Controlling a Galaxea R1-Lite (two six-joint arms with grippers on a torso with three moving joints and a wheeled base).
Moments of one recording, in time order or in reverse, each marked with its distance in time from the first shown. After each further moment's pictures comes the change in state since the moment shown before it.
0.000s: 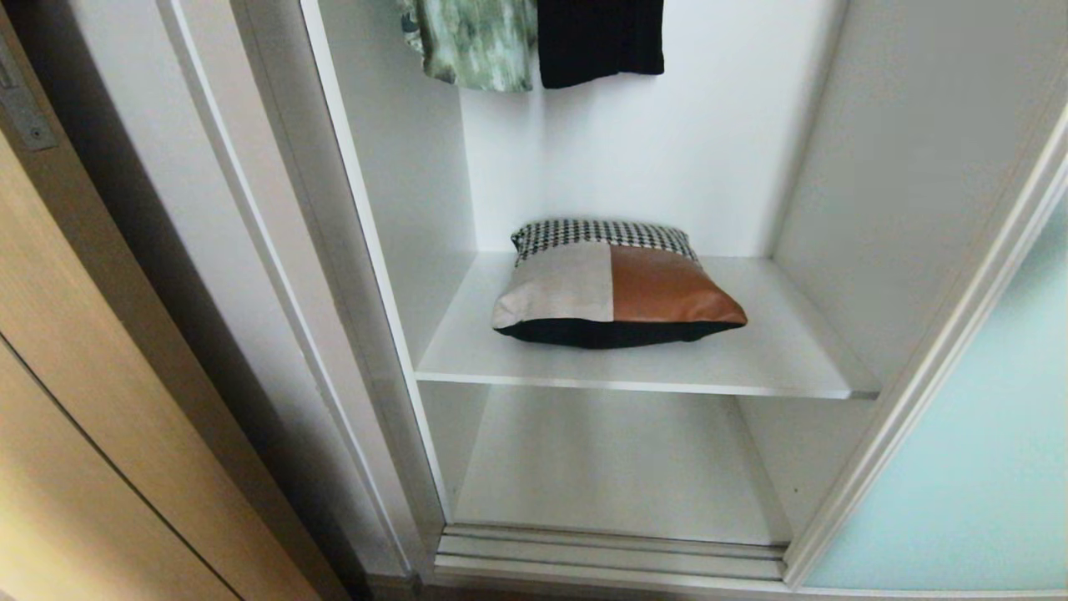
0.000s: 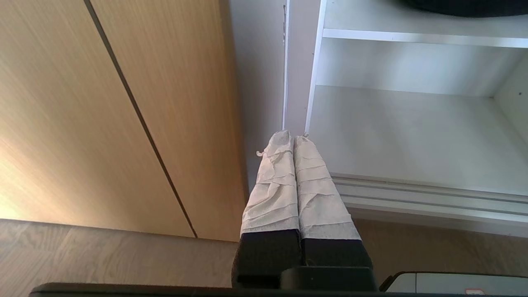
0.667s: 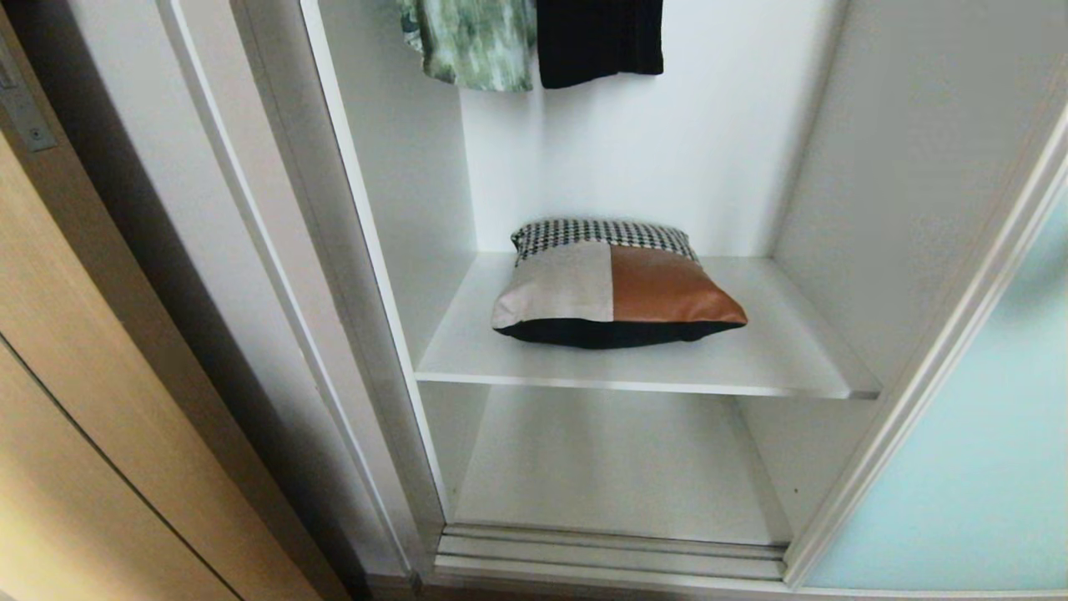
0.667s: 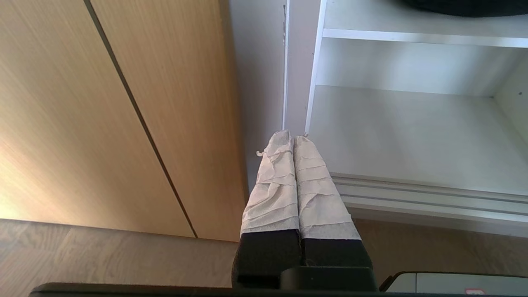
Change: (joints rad) left arm 0.000 0.000 0.000 0.000 0.000 0.000; right arm 0.002 0.177 -0.060 0.001 0.006 -0.003
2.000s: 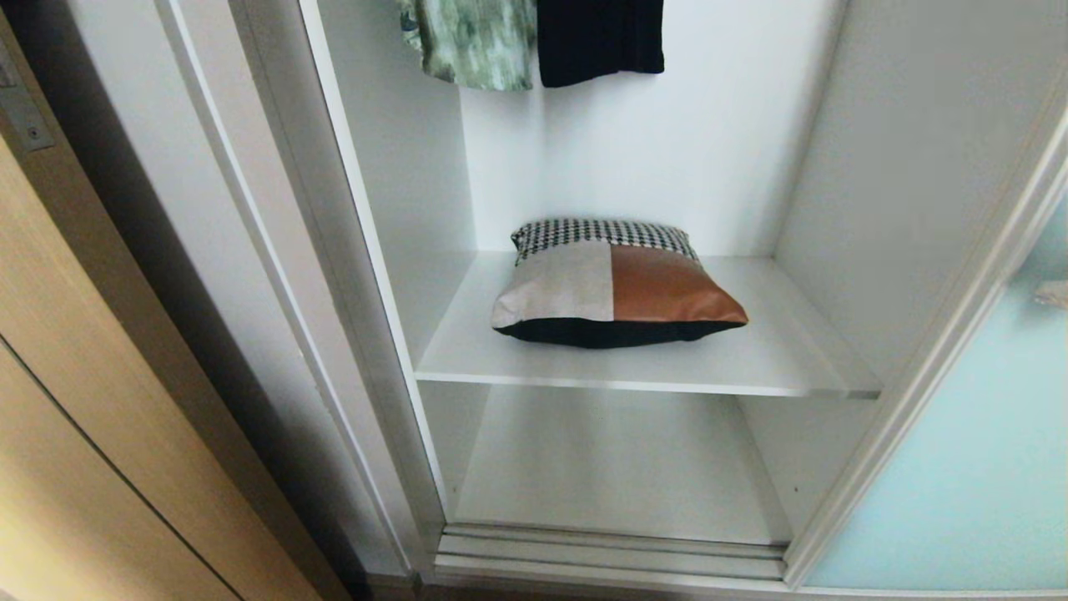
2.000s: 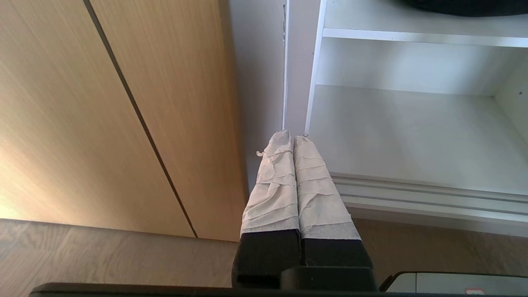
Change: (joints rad) left arm 0.000 0.000 0.000 0.000 0.000 0.000; right arm 0.096 0.298 -0.214 -0.022 -0.026 0.002
